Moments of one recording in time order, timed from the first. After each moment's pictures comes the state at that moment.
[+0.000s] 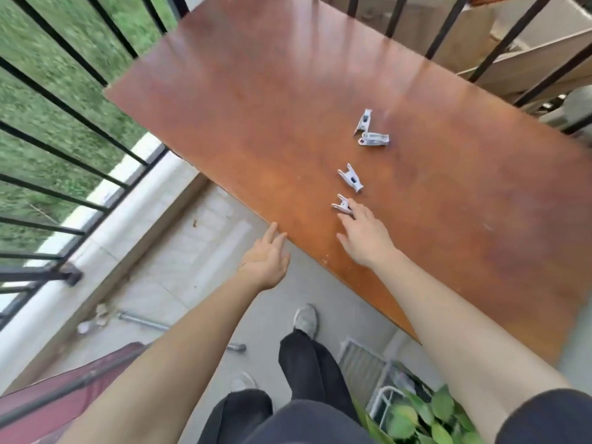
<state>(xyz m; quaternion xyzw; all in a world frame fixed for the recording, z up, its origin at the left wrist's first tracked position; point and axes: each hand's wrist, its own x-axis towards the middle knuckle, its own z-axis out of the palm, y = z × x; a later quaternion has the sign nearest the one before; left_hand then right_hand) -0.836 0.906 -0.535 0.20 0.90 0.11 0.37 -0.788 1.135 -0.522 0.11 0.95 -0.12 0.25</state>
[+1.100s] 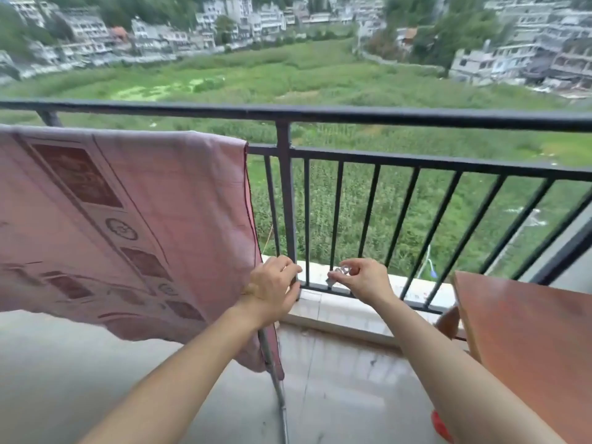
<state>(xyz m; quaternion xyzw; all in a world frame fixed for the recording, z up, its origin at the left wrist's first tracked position) -0.709 0.478 -0.249 -0.12 0.97 0.05 -0.19 -0.891 0.616 -0.277 -0.29 0.87 -0.37 0.16</state>
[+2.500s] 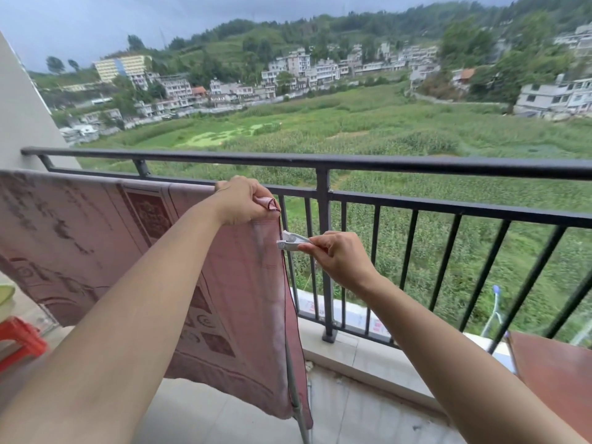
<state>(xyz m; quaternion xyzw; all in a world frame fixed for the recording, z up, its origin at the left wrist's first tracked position) -0.702 0.397 -0.011 -0.31 0.92 0.15 -0.16 -0.864 0.539 -0.142 -0.61 0.65 -0.44 -0.06</state>
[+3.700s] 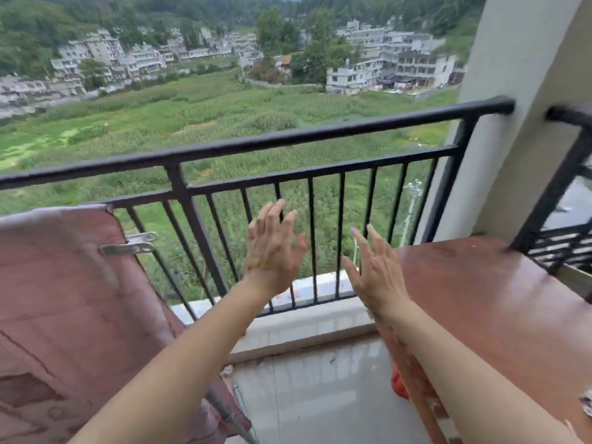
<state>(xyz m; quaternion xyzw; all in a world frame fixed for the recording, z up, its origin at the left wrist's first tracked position) -0.848 0.564 -0.172 -0.02 0.95 0.07 -0.31 -0.922 0.766 -0.242 -0.24 0.93 -0.23 -0.18</state>
